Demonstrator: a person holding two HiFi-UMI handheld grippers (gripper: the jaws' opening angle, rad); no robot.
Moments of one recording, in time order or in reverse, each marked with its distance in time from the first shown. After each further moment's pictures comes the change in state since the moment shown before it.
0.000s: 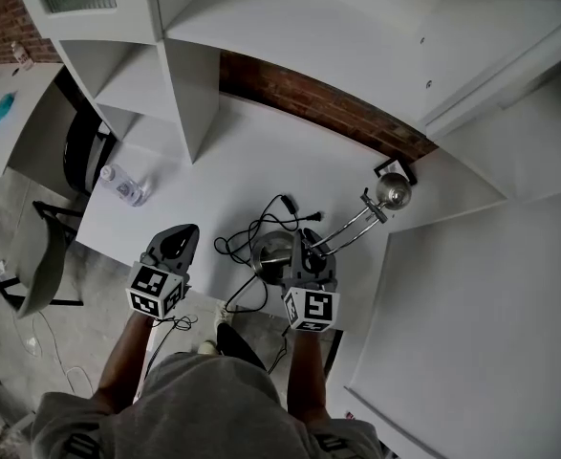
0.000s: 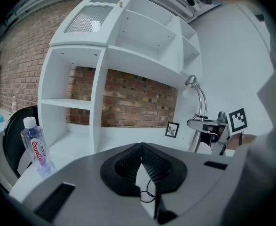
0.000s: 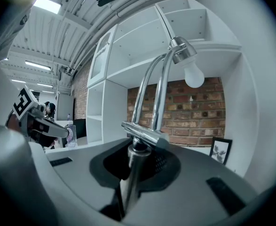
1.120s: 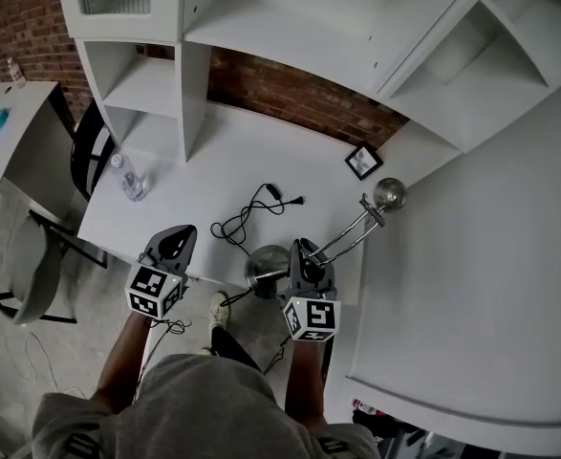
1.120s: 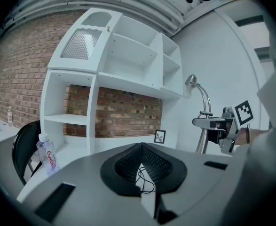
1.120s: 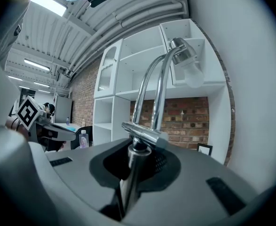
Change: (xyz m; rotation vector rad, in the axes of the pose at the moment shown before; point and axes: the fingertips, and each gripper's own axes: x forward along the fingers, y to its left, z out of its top) left arm -0.087 -0.048 0.016 0.077 -0.092 -0.095; right arm -0.125 0.044 0.053 -0.013 -0.040 -0.073
